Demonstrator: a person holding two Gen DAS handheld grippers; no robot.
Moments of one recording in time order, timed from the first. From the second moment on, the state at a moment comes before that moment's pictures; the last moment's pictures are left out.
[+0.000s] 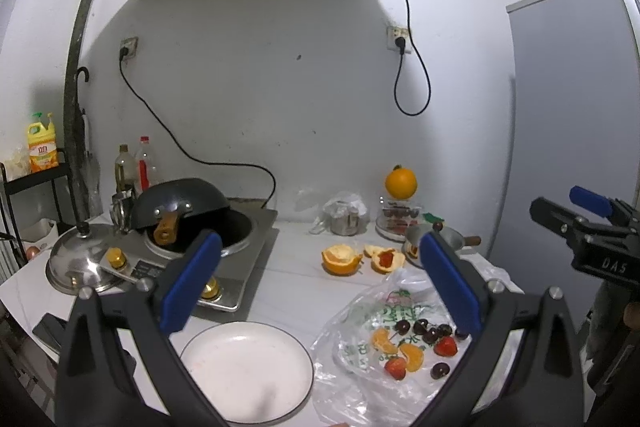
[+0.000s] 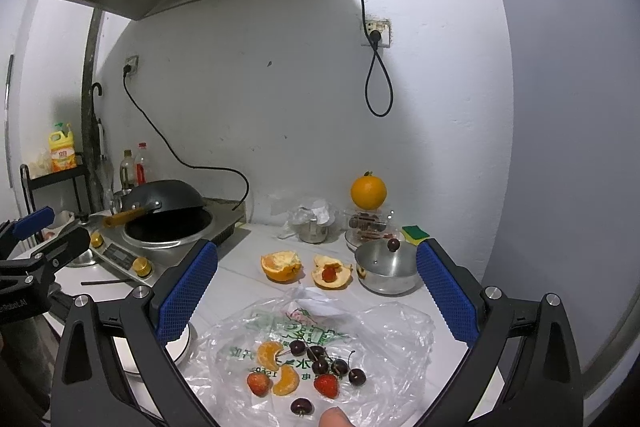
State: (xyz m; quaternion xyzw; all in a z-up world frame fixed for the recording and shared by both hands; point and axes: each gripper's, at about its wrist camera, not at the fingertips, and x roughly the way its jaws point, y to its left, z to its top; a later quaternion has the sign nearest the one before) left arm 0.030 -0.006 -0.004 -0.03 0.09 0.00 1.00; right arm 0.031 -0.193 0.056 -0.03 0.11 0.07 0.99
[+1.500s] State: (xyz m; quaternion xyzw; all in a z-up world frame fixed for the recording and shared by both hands) left arm 0.039 -0.017 0.003 -0.02 0.09 -0.01 1.00; right arm 0.040 -0.201 0.054 -0.03 0.11 0.07 0.99
